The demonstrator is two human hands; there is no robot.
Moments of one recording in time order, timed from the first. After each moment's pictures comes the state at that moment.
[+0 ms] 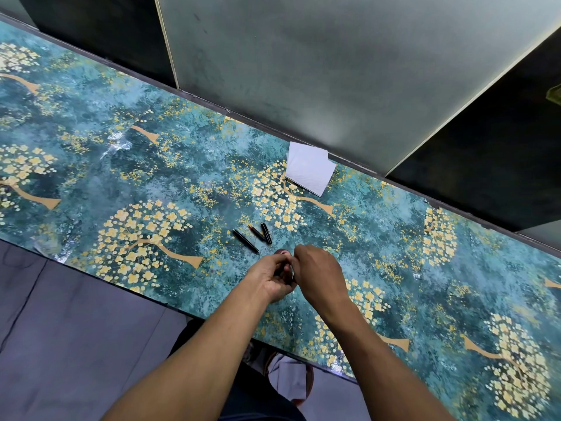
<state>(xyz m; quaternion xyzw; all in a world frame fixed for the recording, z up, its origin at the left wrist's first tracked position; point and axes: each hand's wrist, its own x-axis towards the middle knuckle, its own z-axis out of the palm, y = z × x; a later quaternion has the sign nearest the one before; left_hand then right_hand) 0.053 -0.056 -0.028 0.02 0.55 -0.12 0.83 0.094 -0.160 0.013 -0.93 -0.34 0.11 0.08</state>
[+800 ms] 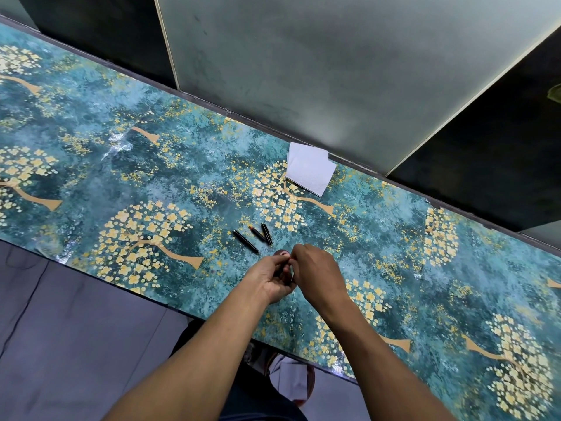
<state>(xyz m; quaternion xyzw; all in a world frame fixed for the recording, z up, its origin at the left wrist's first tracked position) 0.051 -0.055 -0.024 0.05 0.55 -0.14 0.82 0.095 -0.159 0.014 -0.92 -0.35 0.12 0.09</state>
